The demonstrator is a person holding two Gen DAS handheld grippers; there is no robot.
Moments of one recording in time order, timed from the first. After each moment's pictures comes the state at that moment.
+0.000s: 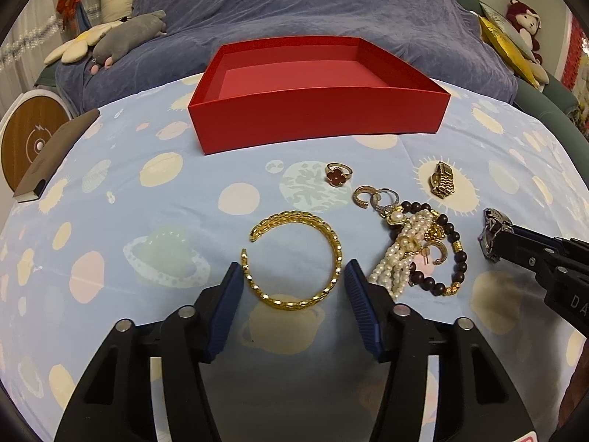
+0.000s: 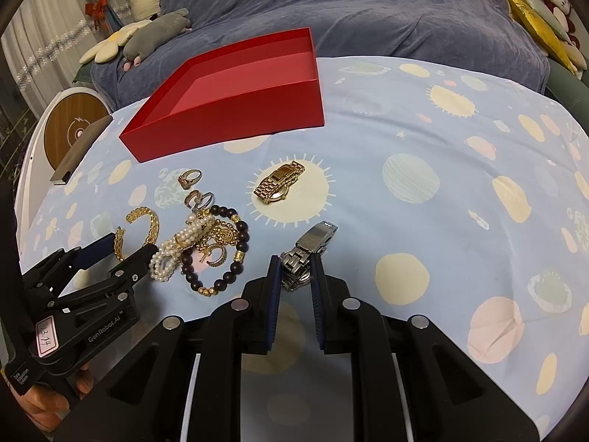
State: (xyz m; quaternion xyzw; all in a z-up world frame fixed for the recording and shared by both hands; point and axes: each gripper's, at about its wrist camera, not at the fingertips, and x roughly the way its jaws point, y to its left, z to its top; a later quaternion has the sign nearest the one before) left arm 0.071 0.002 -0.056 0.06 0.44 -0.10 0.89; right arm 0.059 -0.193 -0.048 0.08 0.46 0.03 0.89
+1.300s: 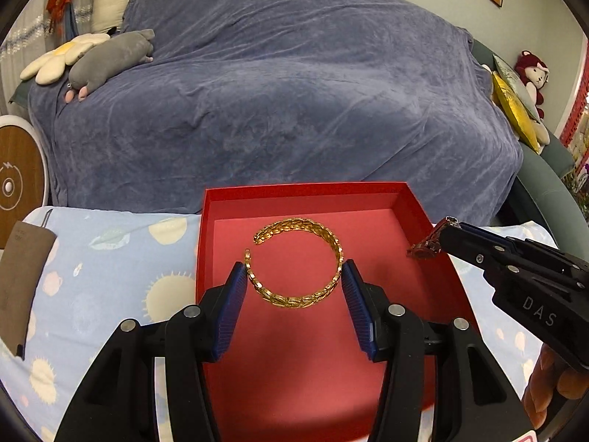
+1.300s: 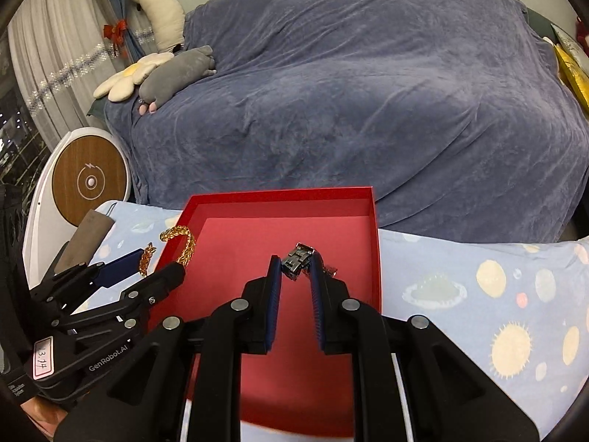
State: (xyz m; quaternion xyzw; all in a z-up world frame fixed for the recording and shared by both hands) left arm 0.308 -0.003 0.034 -0.01 0.41 -0.13 0.90; right arm 0.315 -0.175 0.039 0.06 0.40 0.09 0.91
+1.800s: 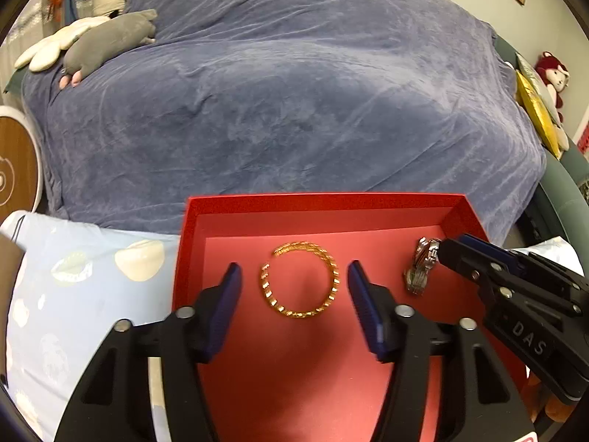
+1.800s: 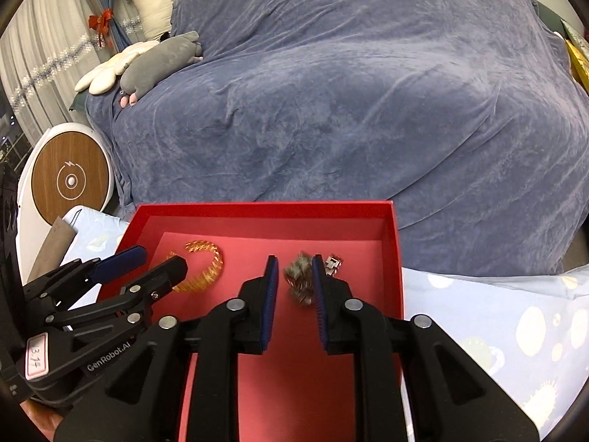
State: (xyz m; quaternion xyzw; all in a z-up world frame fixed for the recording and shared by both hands) left arm 0.376 -0.004 -0.008 -0.02 0.44 -0.10 0.89; right arm 0.375 -0.176 -0.008 0.06 0.41 0.08 0.91
